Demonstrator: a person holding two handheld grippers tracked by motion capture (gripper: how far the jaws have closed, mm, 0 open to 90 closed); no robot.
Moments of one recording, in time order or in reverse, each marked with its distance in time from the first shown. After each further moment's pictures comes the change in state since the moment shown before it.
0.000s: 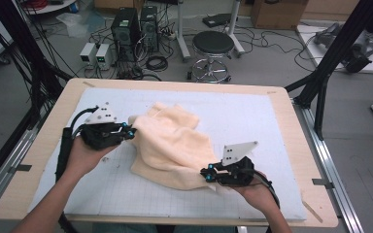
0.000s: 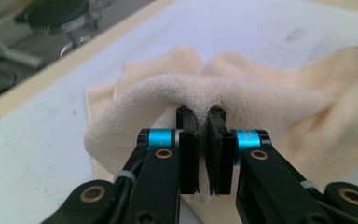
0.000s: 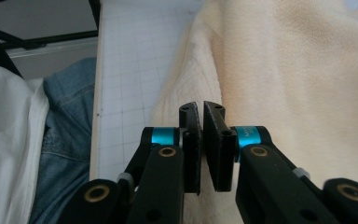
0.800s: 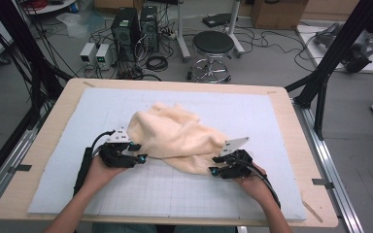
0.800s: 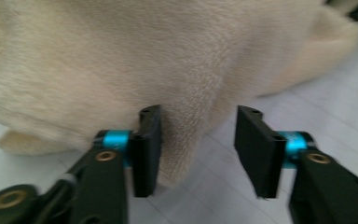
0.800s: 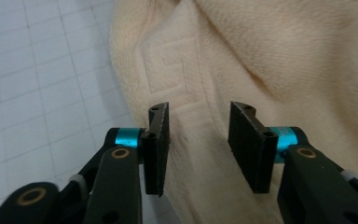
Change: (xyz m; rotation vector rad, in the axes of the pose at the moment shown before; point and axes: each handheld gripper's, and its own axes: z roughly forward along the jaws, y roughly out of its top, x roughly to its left) left arm -0.008 -0.075 0.067 0.093 -0.047 -0.084; right arm -0.049 -0.043 0.026 0.189 -0.185 0.106
